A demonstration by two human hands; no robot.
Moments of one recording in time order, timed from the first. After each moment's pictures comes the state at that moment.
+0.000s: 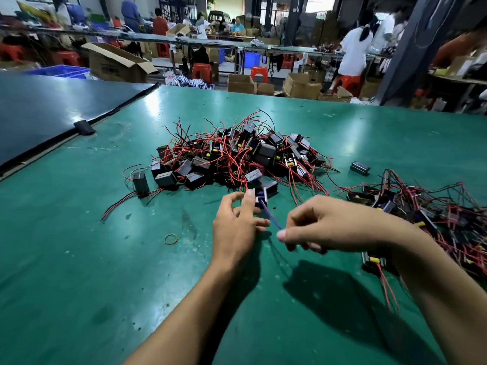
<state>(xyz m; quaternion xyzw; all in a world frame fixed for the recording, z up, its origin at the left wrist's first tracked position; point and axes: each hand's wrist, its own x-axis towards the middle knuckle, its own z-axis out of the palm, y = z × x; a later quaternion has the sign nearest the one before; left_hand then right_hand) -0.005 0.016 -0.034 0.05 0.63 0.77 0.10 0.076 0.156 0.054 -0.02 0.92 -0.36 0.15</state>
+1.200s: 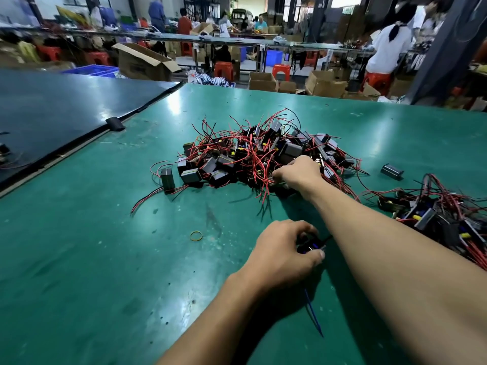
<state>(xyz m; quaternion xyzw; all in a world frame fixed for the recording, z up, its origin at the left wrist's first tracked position) 0.009 0.008 -0.041 0.37 0.83 0.42 0.05 -0.096 0.156 -0.006 0.29 0.87 -0.39 -0.09</state>
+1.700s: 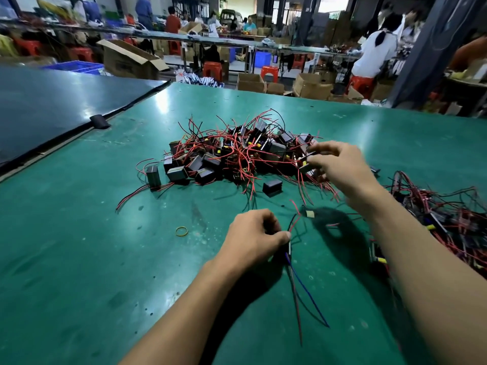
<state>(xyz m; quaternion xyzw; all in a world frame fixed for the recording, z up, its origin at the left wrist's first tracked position) -0.003 0.002 -0.039 0.24 0.87 0.43 0.07 0.002 0.190 0.044 0.18 0.79 -0.54 -0.23</state>
